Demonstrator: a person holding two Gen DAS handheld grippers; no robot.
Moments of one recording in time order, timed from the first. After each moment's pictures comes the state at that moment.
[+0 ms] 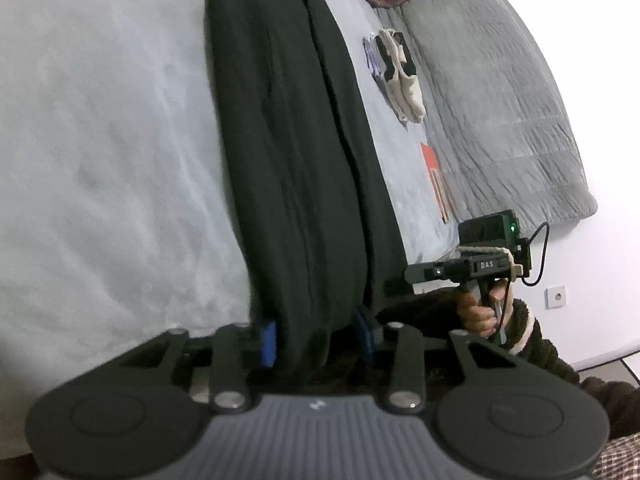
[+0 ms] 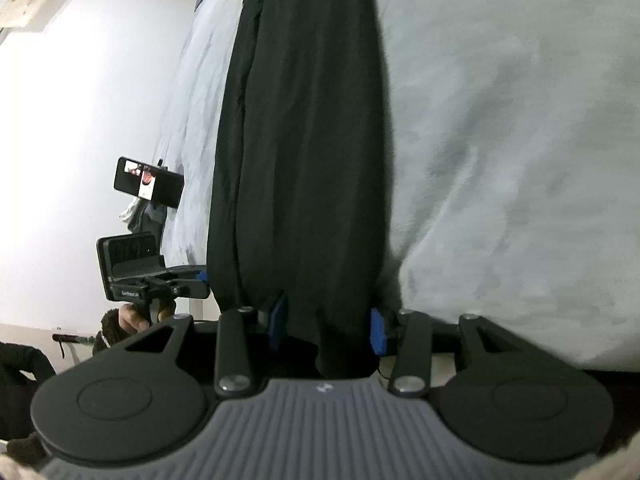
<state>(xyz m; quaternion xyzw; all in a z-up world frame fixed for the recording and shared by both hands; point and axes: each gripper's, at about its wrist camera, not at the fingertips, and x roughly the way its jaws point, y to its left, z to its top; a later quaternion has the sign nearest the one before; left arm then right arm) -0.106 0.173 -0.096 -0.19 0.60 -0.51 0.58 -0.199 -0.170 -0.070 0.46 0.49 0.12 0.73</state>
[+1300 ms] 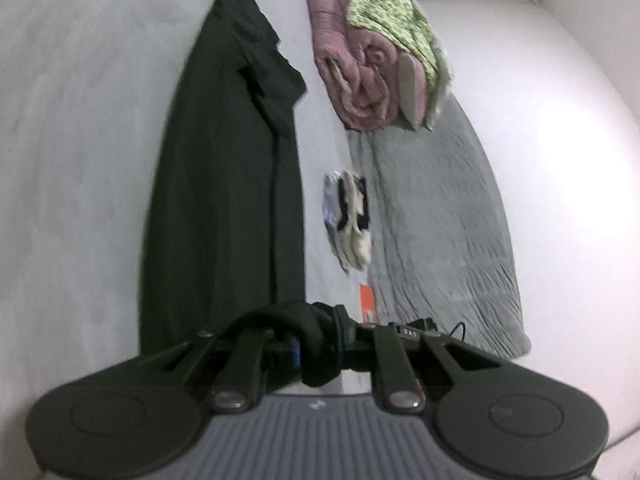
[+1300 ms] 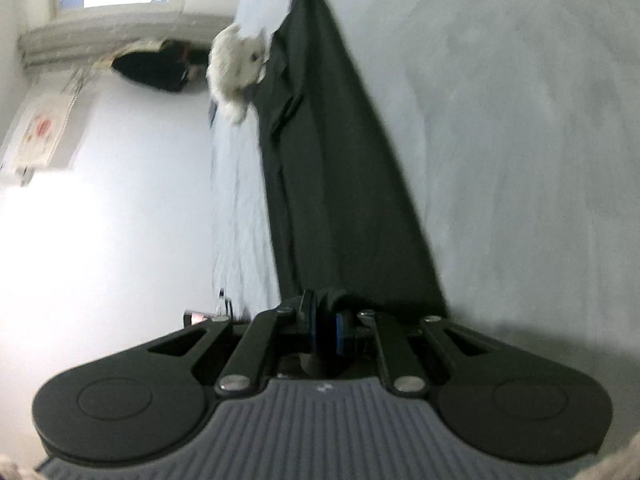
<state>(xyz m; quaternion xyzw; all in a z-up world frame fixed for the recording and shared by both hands) -0.016 0.130 -0.080 -0.39 0.52 -0.47 0.60 -0.106 -0.235 -0.089 0.62 0.36 0.07 0.70</state>
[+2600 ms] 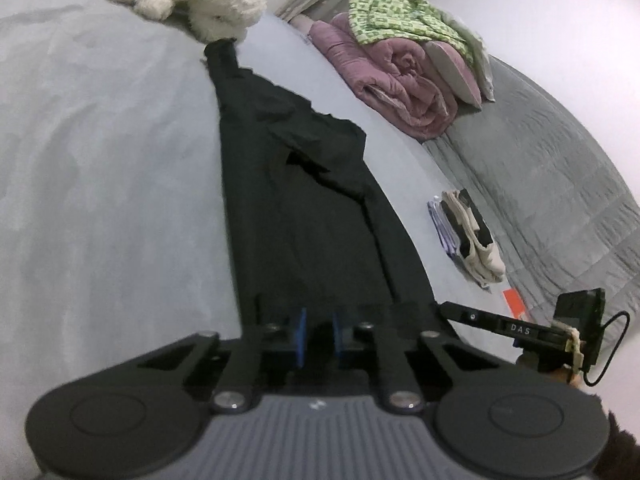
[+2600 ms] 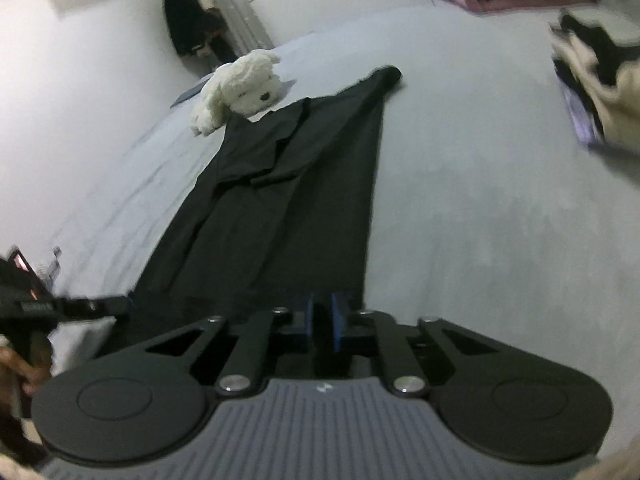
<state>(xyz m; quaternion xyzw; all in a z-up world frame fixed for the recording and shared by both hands) 0.019 0.105 -0.063 -0.17 0.43 -0.41 0.79 -0.054 -0.211 -0.071 0.23 0.33 -0.04 0.91</state>
